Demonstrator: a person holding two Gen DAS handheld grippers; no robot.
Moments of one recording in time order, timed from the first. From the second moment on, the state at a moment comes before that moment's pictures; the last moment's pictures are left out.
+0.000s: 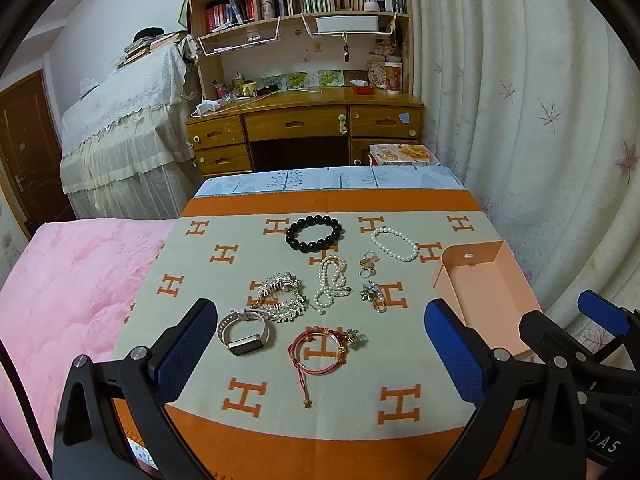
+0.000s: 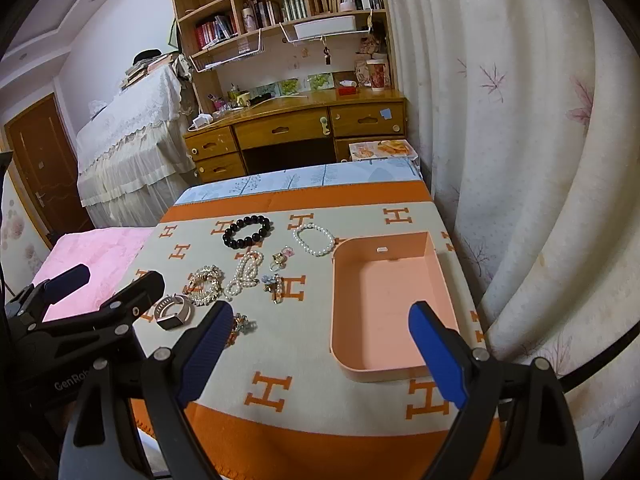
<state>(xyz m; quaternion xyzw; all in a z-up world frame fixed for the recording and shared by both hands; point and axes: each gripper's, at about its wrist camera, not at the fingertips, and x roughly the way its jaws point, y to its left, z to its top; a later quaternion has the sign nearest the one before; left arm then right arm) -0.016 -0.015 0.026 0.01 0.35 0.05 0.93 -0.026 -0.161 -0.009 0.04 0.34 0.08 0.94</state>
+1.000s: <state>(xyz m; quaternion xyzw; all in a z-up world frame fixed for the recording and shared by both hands) 0.003 0.002 0.008 0.02 0.37 0.06 0.93 -0.006 -0.141 -0.025 0.03 0.36 0.09 0.93</state>
